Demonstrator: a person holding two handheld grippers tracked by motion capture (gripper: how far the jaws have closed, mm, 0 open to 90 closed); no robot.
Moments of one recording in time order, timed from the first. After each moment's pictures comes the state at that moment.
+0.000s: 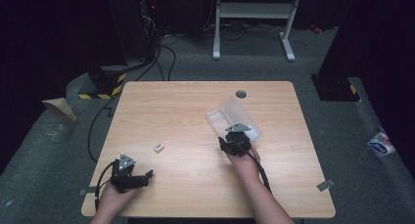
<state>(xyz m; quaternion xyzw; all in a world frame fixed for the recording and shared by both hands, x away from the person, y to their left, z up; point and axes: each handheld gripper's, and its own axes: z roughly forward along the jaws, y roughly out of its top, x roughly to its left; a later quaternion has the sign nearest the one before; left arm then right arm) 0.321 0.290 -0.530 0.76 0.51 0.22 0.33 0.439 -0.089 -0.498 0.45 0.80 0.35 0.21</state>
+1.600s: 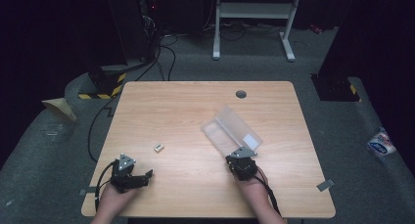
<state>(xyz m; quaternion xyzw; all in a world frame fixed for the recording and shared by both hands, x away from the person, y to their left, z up) 0.320 0.290 -0.530 0.76 0.52 0.22 0.33 0.367 -0.112 -0.517 0.39 0.83 0.36 0.19</state>
